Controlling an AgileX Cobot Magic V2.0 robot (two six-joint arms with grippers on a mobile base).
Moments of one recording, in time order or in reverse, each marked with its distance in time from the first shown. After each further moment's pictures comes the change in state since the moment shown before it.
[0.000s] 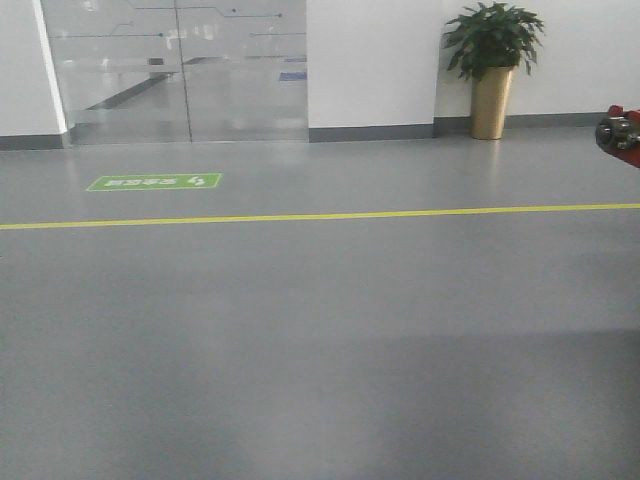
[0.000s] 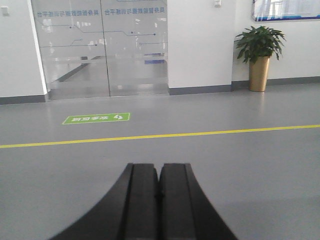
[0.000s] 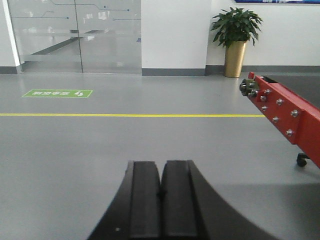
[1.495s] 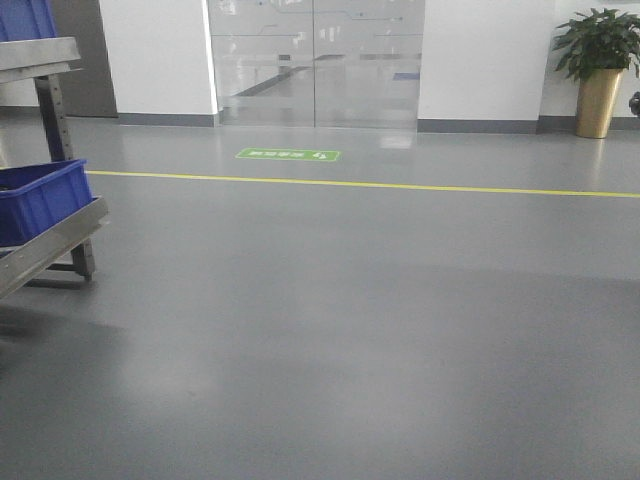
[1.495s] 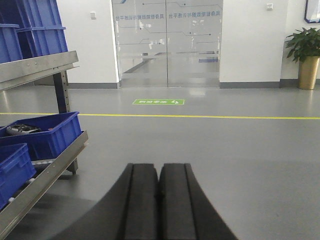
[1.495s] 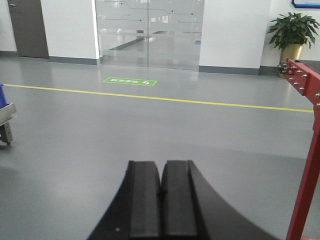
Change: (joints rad) left arm 0.000 0.000 0.000 0.000 0.000 0.000; right arm 0.000 0.000 0.000 0.000 0.000 0.000
